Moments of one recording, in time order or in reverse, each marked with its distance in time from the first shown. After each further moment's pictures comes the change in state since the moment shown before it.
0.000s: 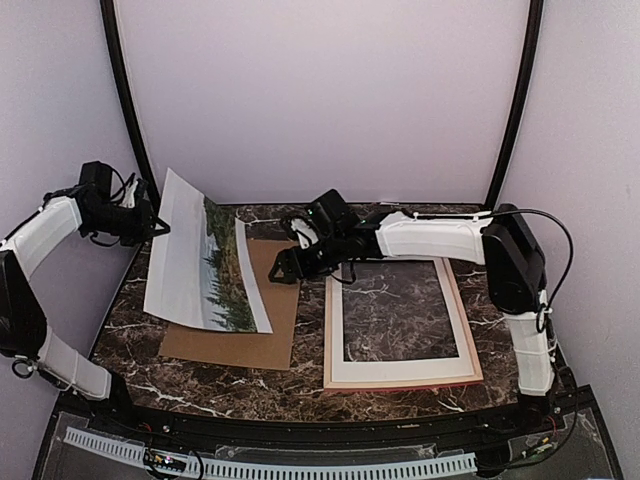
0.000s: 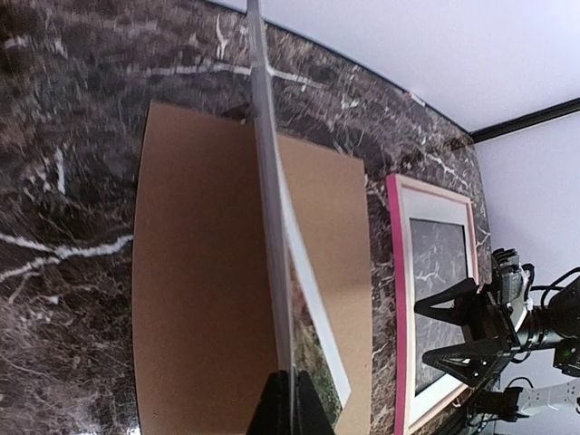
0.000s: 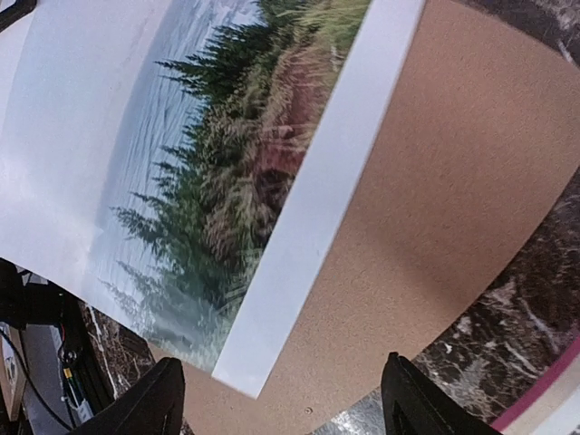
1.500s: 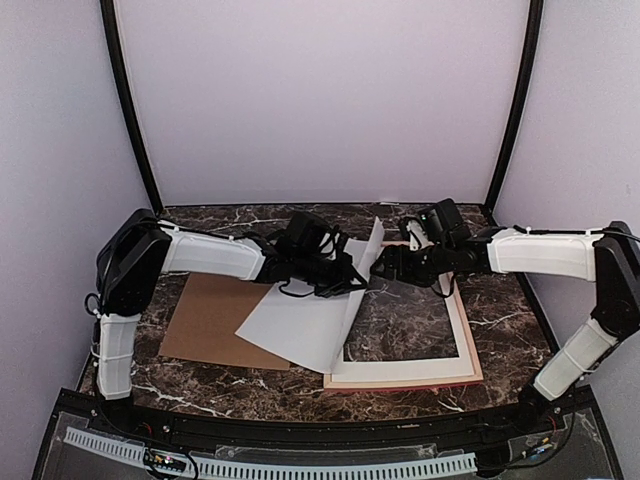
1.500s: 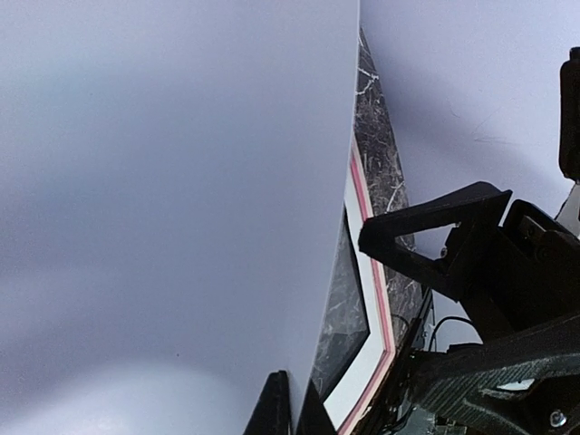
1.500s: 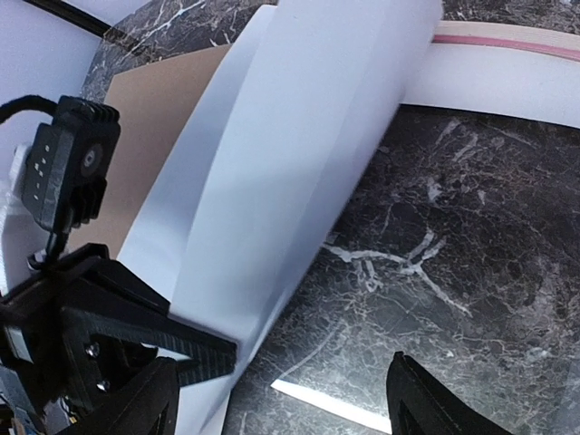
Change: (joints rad) left arm -0.989 0.692 0.291 0.717 -0.204 -0.655; right arm -0.291 -0.644 -0.770 0.121 0.132 0.174
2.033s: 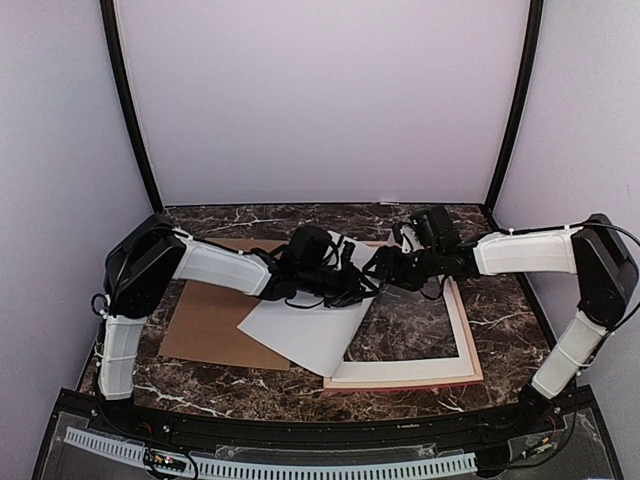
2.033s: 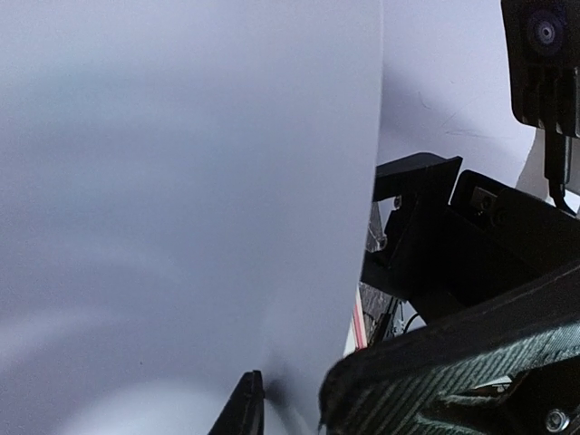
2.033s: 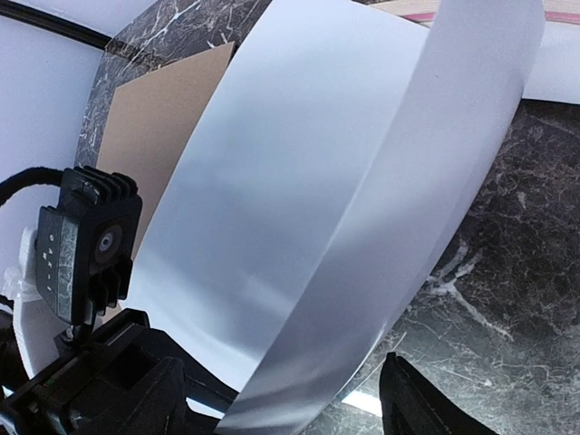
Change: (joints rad) left arm -0.034 0.045 -0.071 0.235 0.053 -0.119; right arm -0.001 0.094 -0.005 0.138 -0.046 0.108
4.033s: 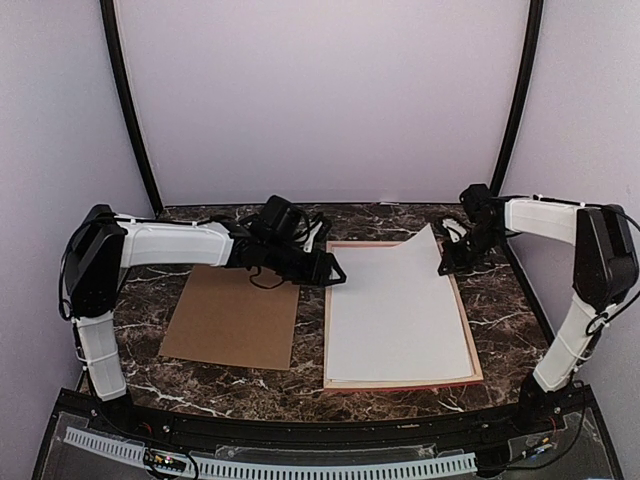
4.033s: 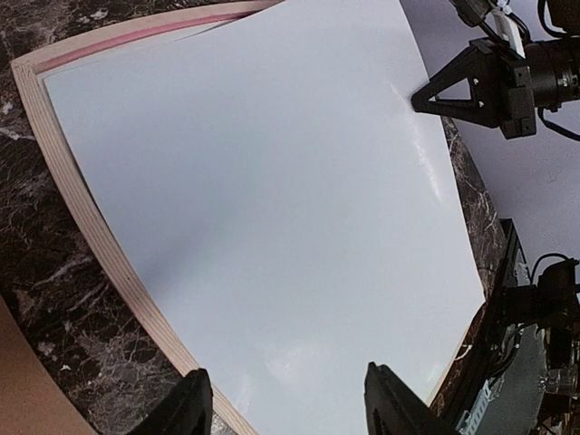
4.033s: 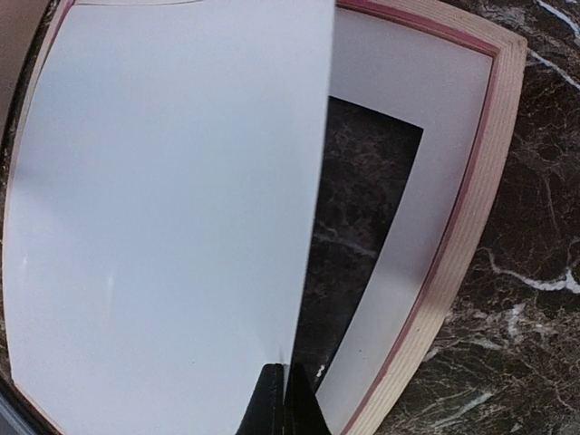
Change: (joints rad) left arm 0.089 -0.234 -0.018 -0.452 -0.134 0.529; right arm -0.389 0.065 0.238 -0.627 -0.014 -0.719
